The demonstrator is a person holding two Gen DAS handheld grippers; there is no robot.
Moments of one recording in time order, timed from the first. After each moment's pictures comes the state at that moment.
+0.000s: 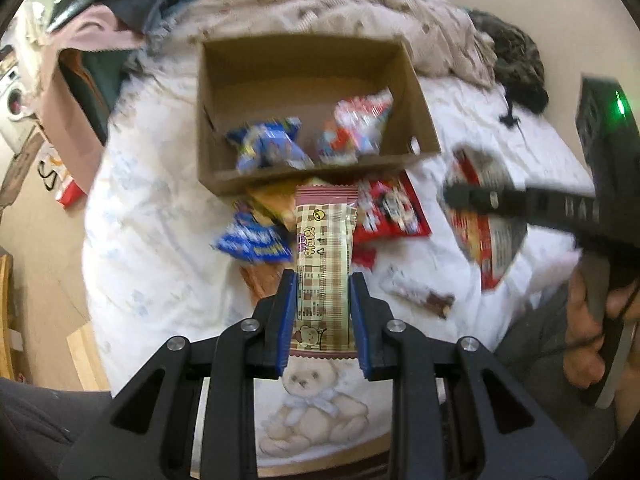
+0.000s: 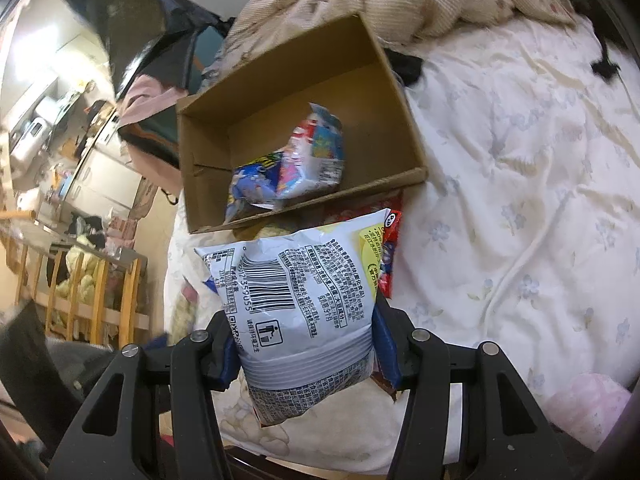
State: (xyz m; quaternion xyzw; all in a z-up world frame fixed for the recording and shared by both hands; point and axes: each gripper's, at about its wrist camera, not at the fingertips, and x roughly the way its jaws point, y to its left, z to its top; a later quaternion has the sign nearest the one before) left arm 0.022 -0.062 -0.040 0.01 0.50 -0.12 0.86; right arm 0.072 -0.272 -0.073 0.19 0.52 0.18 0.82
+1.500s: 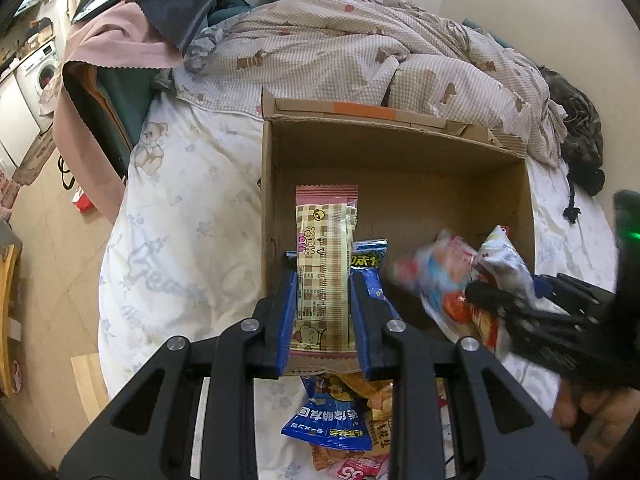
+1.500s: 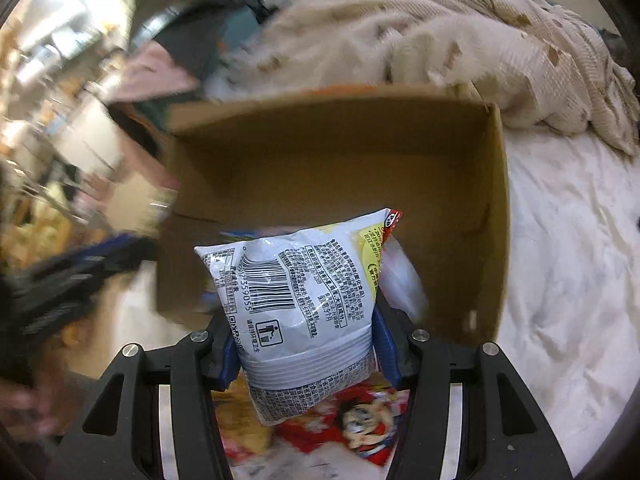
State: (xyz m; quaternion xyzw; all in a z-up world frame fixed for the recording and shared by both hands) left arm 0.190 -0.017 -0.047 -0.04 0.48 -0.05 0.87; right arm 0.212 -0.212 -0.089 0.04 0.52 0.14 0.84
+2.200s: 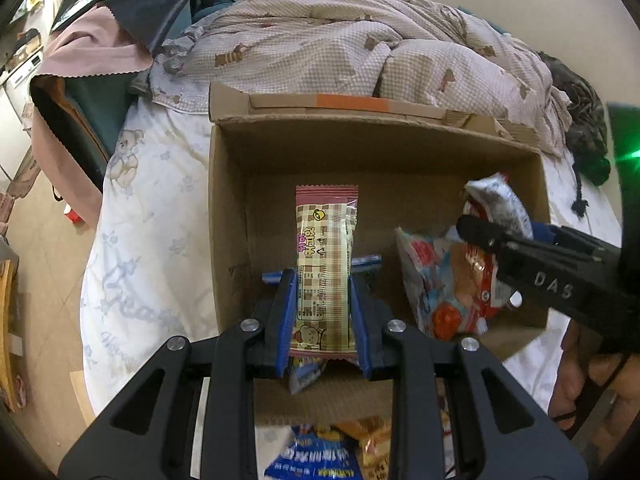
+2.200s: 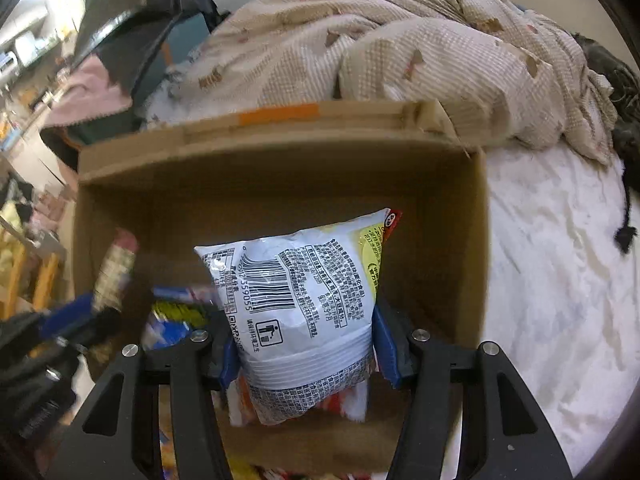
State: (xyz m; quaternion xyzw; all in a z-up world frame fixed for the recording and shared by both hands) left arm 0.229 -0.038 -0.070 -0.02 0.49 -0.06 0.87; right arm 0.267 -0.210 -0.086 0.05 0.48 0.10 0.87
